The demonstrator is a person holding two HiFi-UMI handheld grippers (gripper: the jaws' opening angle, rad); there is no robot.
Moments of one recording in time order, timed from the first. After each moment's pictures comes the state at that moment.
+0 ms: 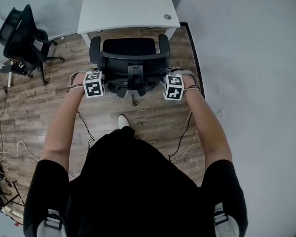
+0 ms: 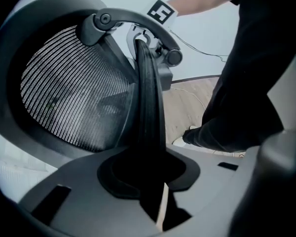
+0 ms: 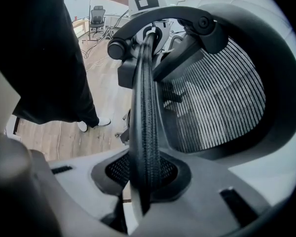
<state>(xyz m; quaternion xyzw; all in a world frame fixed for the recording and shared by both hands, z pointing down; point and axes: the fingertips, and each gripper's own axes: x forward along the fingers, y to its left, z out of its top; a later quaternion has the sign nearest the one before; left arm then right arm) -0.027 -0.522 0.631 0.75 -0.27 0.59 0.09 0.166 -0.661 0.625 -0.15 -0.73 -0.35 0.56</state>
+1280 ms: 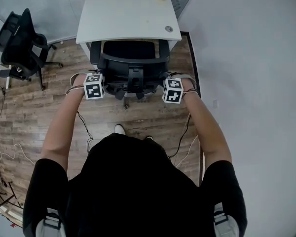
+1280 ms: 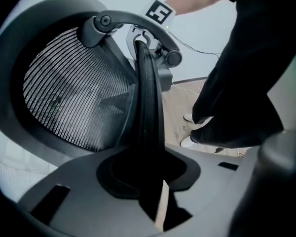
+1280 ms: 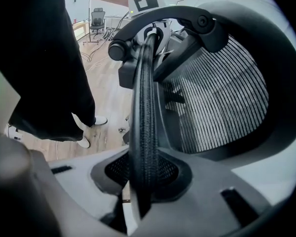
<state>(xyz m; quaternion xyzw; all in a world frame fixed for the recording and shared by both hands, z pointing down) -0.070 -0.594 0.634 0.75 -0.28 0.59 0.08 0.123 -0.731 0.630 -0.16 -0.73 -0.35 0.56</state>
